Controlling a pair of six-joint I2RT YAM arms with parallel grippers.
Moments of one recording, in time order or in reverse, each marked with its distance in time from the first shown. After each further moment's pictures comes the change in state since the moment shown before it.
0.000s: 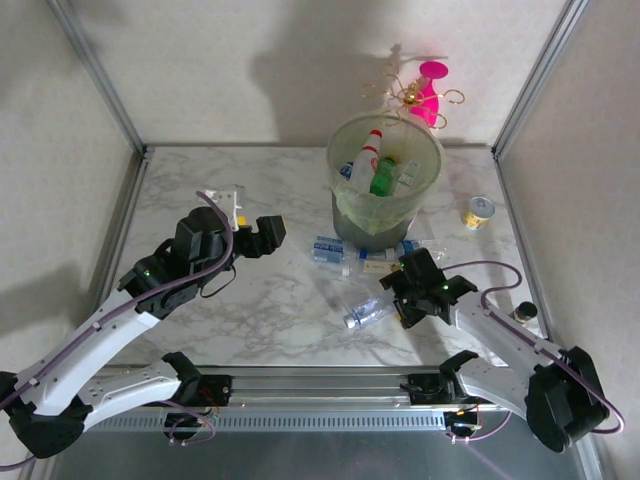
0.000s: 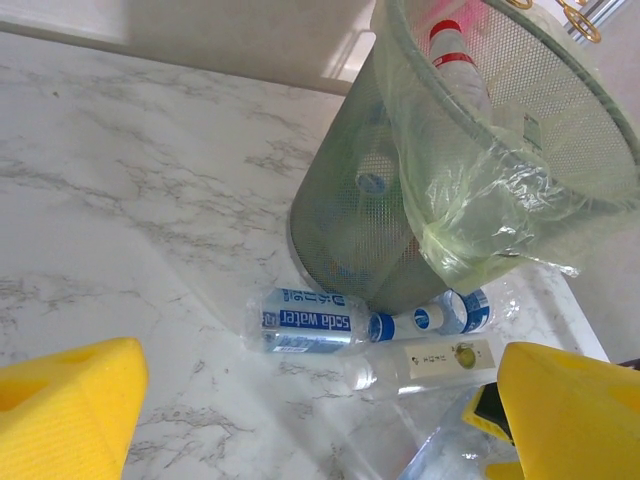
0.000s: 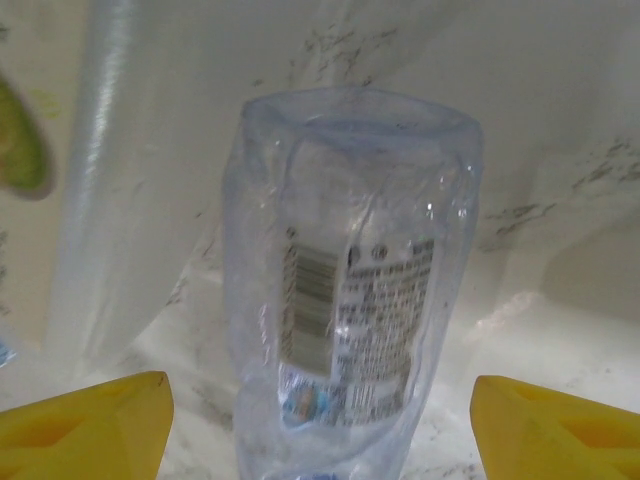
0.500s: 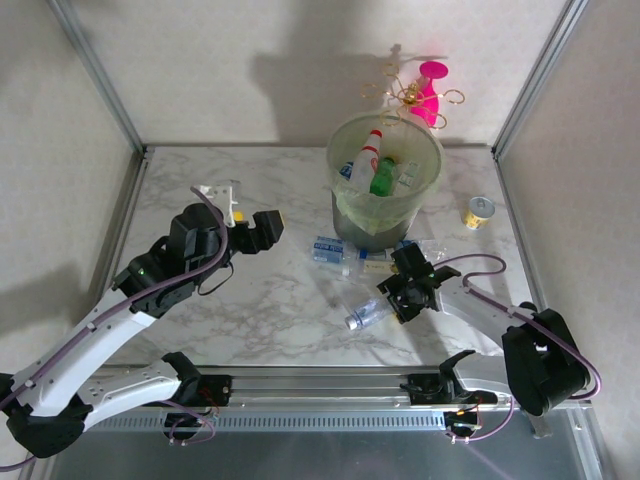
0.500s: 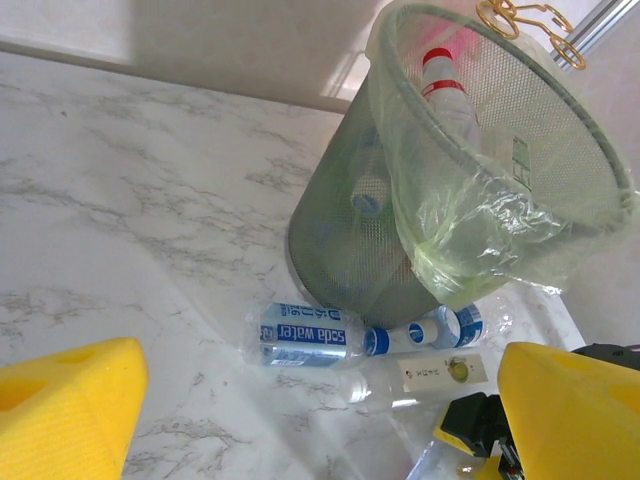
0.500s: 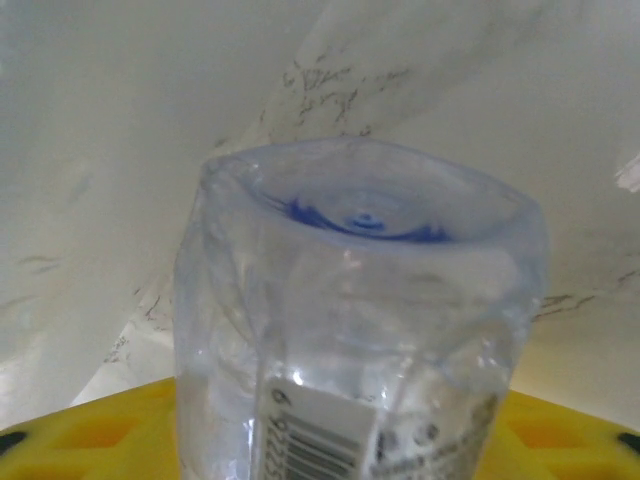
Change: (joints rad) left arm 0.000 0.004 0.049 -0.023 -0.017 0.000; right arm -0.028 0.172 0.023 0.056 -0.011 -0.096
